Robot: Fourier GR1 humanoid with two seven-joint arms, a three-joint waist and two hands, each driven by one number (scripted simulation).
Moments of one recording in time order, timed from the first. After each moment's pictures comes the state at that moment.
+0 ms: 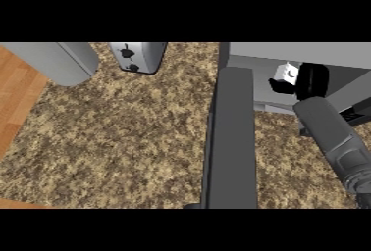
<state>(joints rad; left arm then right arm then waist) 0.12 0.15 0.60 -1.96 0.48 -0.62 0.08 -1.00 -0.32 -0.18 -0.07 0.48 -0.91 -0.48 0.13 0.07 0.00</state>
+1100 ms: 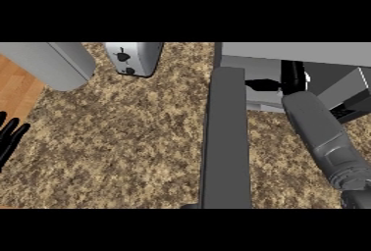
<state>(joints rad) 0.08 0.15 0.48 -1.89 0.40 -0.73 0.04 -1.03 -0.25 -0.28 -0.13 0.38 -0.58 -0.71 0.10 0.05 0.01</state>
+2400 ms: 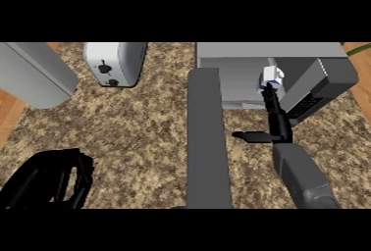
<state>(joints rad) 0.08 0.01 0.17 -1.93 0.29 -0.68 0.12 -0.68 -0.11 -0.39 -0.24 0.16 -0.04 -0.96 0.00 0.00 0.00</state>
